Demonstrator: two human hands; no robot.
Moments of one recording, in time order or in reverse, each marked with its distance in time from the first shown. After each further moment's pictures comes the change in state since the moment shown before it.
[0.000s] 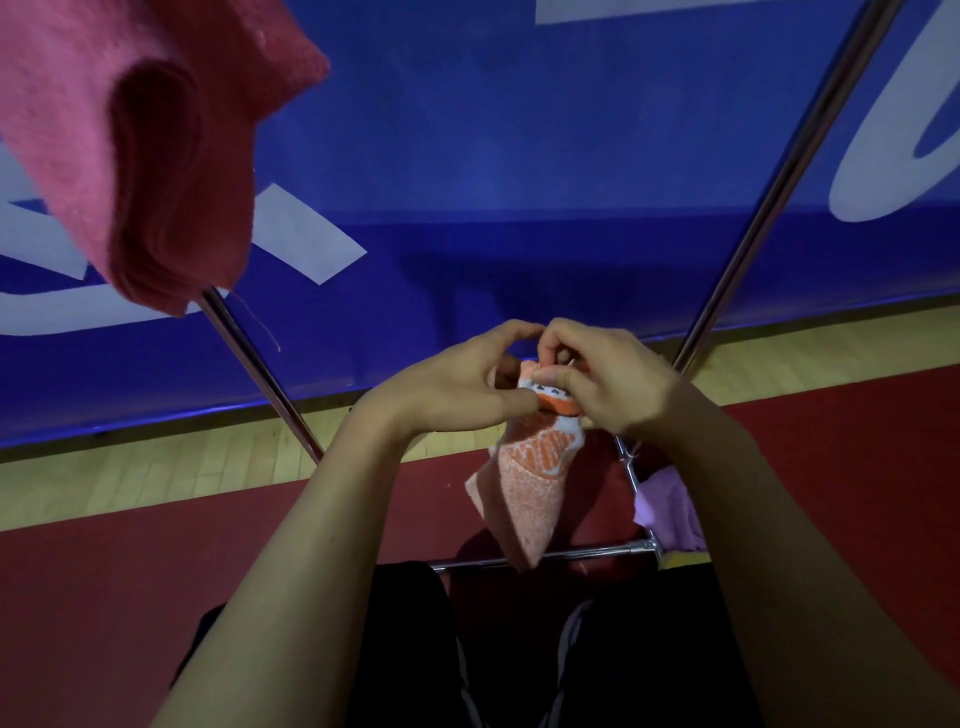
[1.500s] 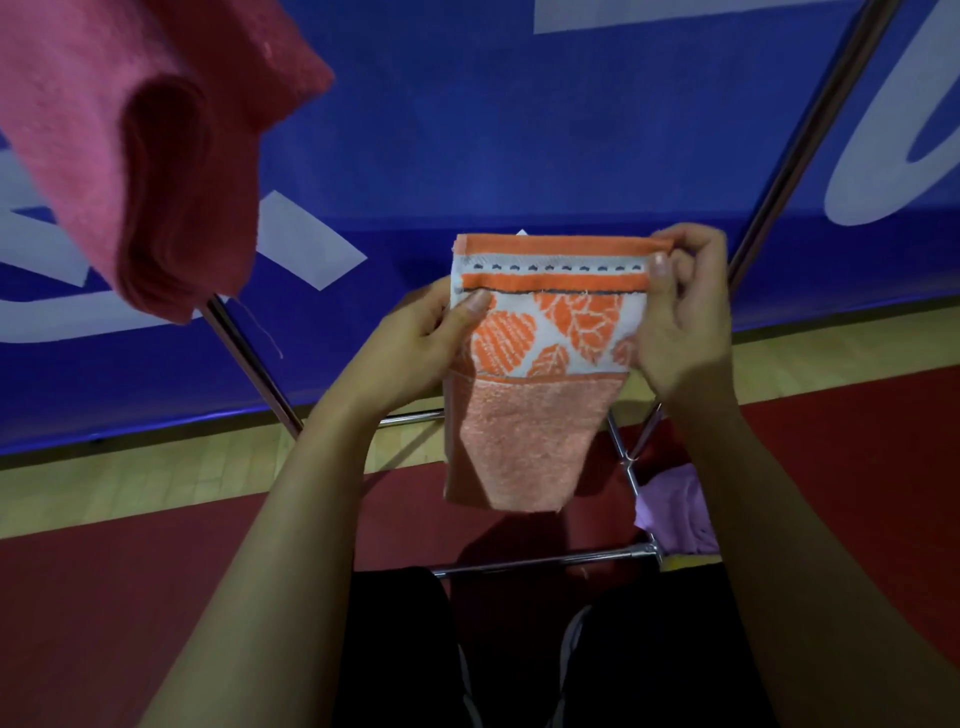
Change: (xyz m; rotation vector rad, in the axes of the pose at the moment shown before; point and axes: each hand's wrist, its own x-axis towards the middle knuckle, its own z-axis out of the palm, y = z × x) left_hand -0.022 0.010 -0.026 -0.072 0.455 0.054; right_hand 0.009 0.006 -0.017 0.393 0.814 0.005
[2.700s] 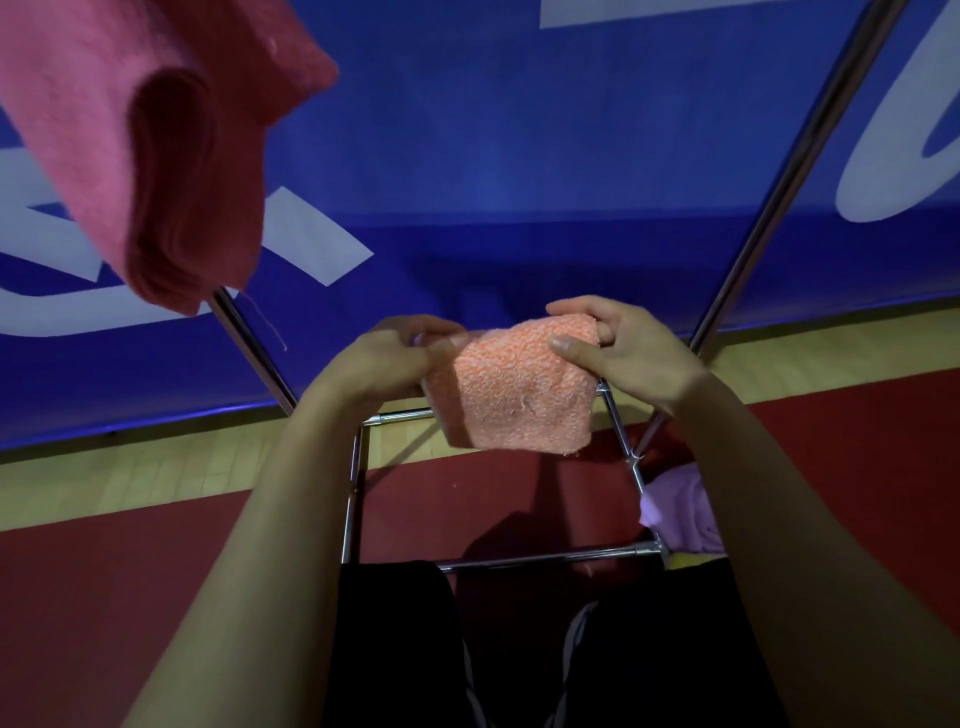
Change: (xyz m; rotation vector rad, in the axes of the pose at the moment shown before) left_hand 0.010 -0.036 -0.014 -0.040 -0.114 -0.365; right_hand -0.002 0.023 0.004 0.012 -0.723 0.398
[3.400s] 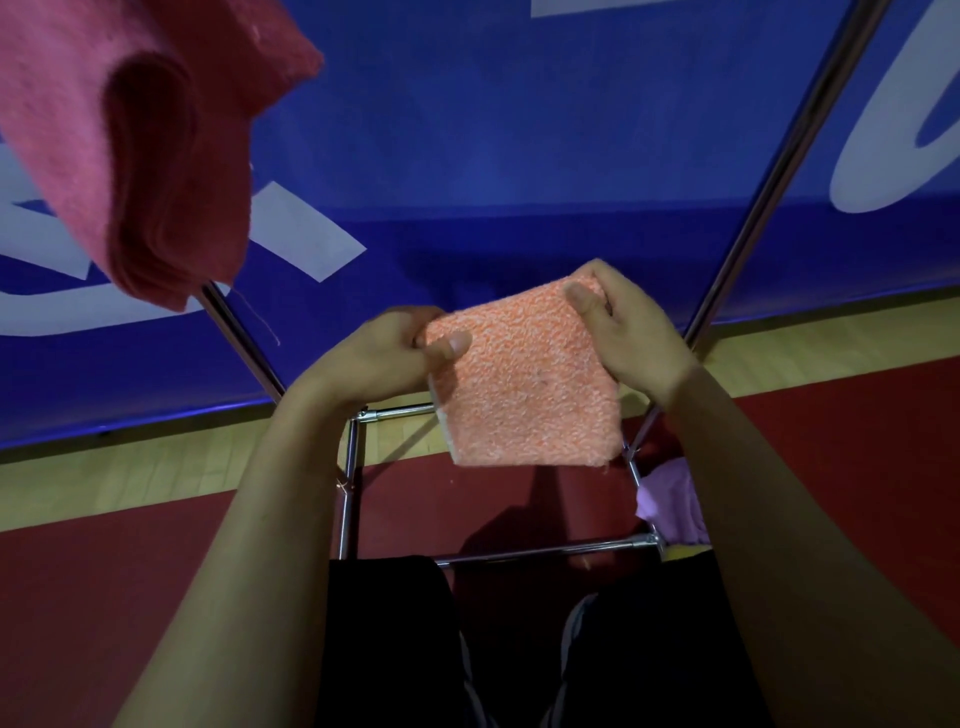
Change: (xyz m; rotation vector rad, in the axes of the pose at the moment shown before) left_hand -0.011 0.010 -0.004 0.368 -0.048 0.214; right_hand 0.001 -0.010 0.003 -0.290 0.236 -0.138
